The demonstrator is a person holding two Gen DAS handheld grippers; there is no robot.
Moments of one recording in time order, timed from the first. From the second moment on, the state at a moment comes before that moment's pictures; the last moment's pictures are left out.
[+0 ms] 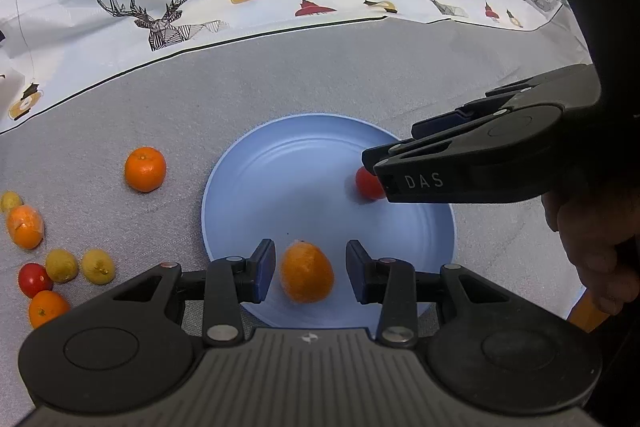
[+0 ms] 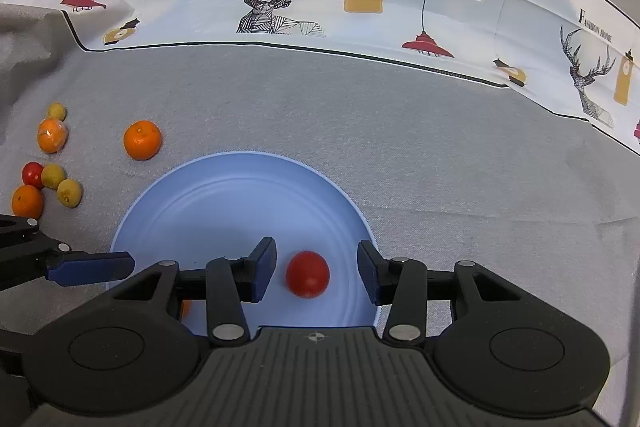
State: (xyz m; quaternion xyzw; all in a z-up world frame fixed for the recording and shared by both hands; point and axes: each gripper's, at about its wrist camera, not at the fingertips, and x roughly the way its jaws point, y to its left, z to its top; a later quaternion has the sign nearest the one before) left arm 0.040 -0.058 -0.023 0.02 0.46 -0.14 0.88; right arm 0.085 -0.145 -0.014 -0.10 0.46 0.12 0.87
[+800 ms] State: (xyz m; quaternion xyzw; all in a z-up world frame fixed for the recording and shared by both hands) left arm 0.039 -0.058 -0.020 0.02 0.45 -0.14 0.88; right arm 0.084 -0.144 -0.013 -0.10 0.46 0.12 0.87
